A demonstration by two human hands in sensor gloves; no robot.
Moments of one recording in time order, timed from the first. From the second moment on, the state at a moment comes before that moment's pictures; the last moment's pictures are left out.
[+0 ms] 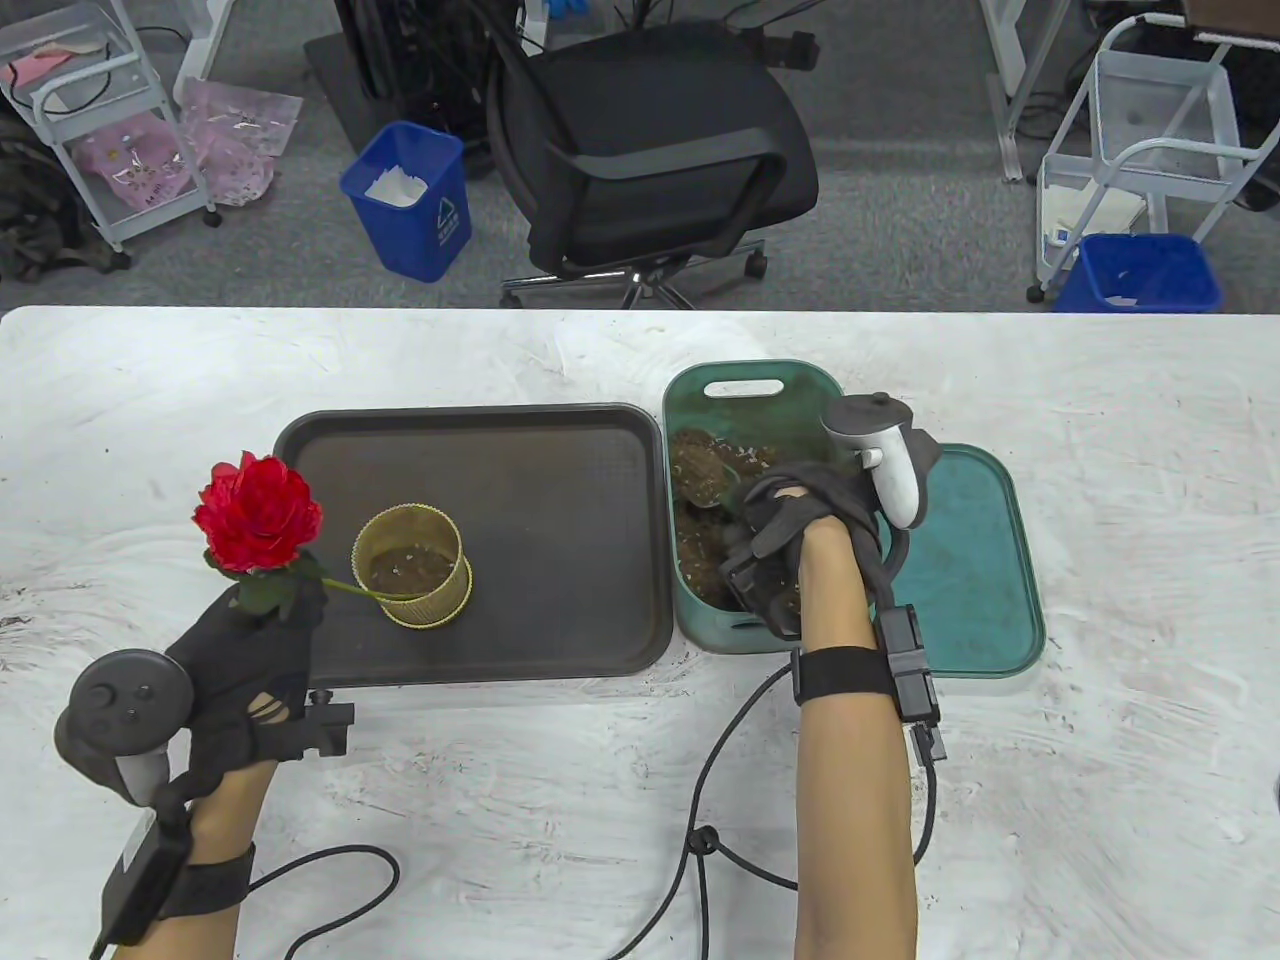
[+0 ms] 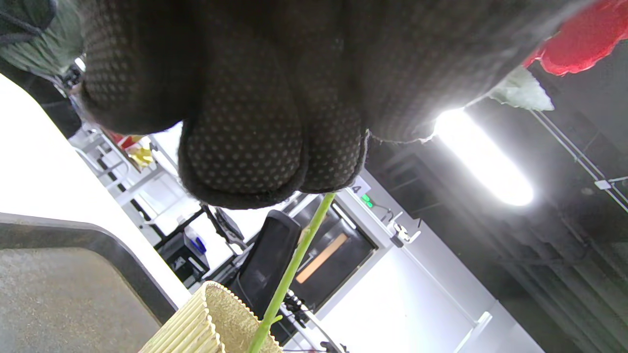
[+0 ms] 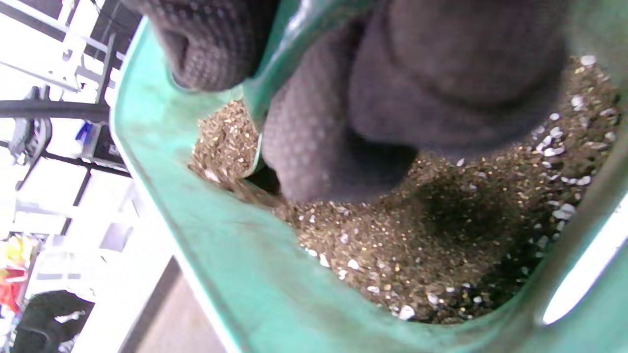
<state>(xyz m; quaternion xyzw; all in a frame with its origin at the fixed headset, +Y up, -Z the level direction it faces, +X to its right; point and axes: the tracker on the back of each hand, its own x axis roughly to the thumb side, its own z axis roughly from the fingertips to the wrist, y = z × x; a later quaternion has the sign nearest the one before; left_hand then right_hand) -0.358 -0.661 -0.203 0.24 0.05 0.41 0.88 0.141 -0.649 -0.352 -0.24 0.29 0.80 0.46</state>
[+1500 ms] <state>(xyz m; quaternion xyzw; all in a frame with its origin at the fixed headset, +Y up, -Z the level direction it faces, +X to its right) -0.356 -0.663 -0.203 0.25 0.04 0.41 0.88 -0.078 -0.638 -0.323 0.00 0.32 0.87 0.37</state>
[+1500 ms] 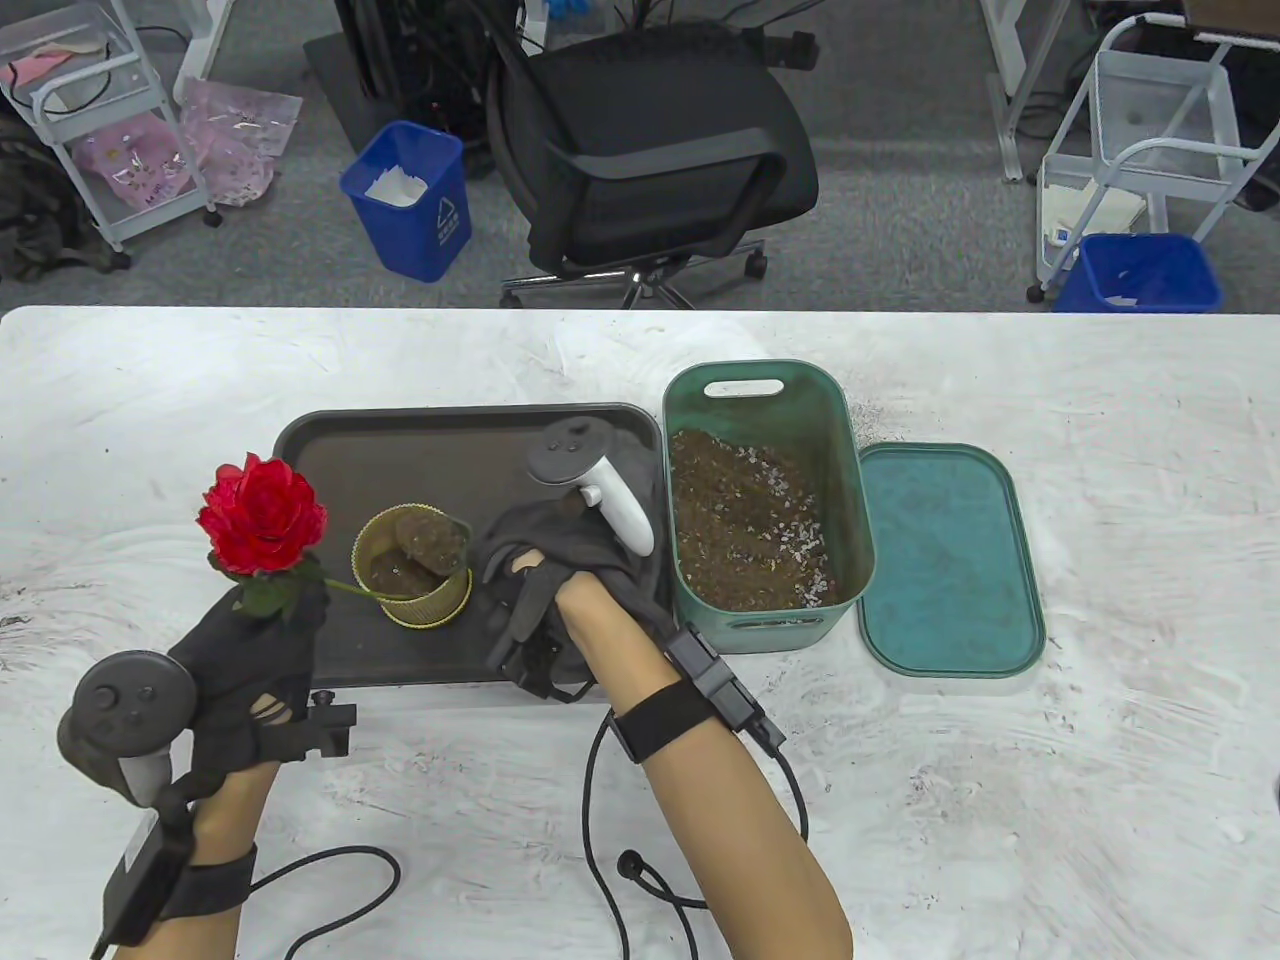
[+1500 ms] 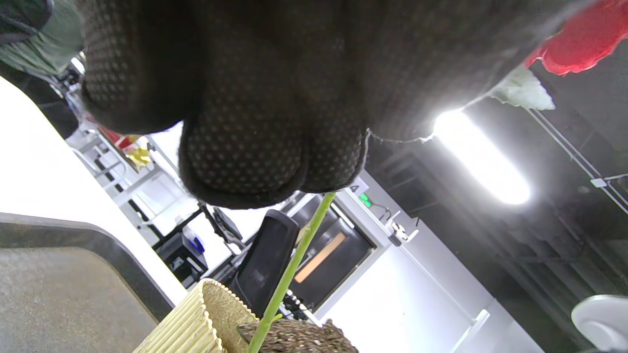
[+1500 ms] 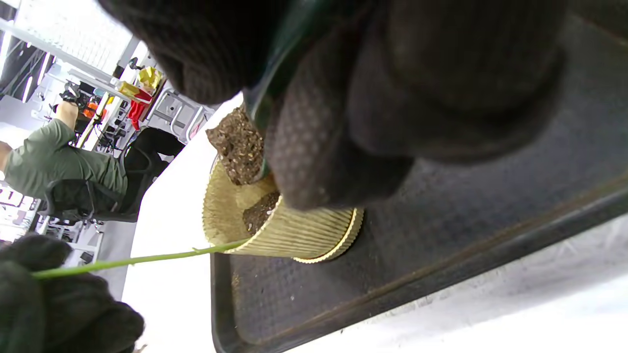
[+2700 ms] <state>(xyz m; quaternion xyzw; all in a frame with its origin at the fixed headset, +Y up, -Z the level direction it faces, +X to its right) -0.357 -0.662 -0.202 0.25 0.05 0.40 0.88 0.002 -0.523 -0.299 -0.04 0.12 0.95 0.27</state>
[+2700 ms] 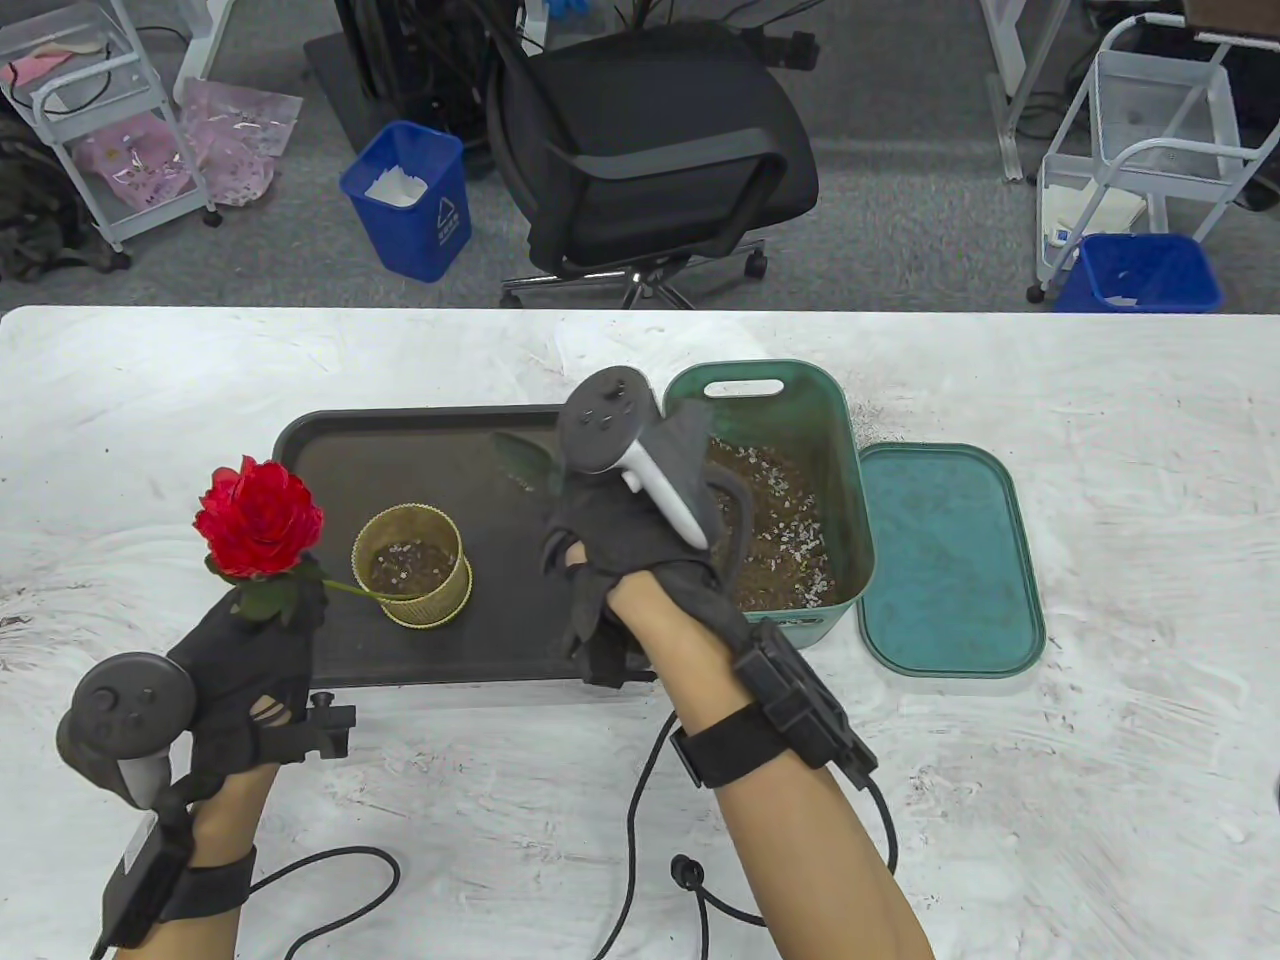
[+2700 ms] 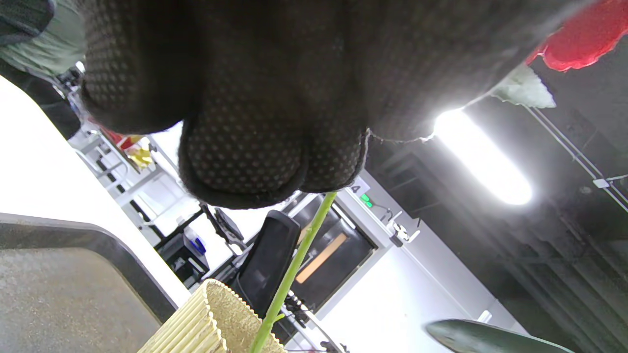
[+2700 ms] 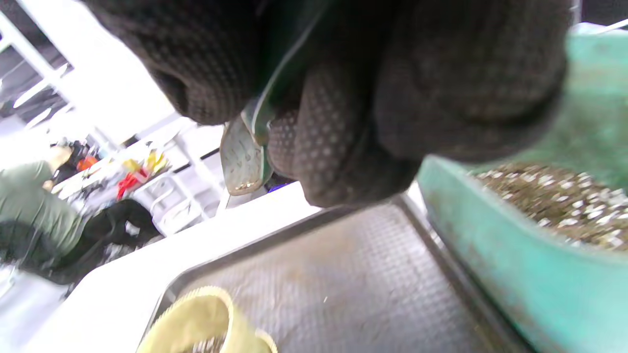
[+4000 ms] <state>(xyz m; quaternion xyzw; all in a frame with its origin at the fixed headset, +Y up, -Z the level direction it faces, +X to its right) -0.359 -0.661 -0.203 0.25 0.05 0.40 0.88 0.129 -0.643 -0.357 -0.19 0.36 0.86 0.32</state>
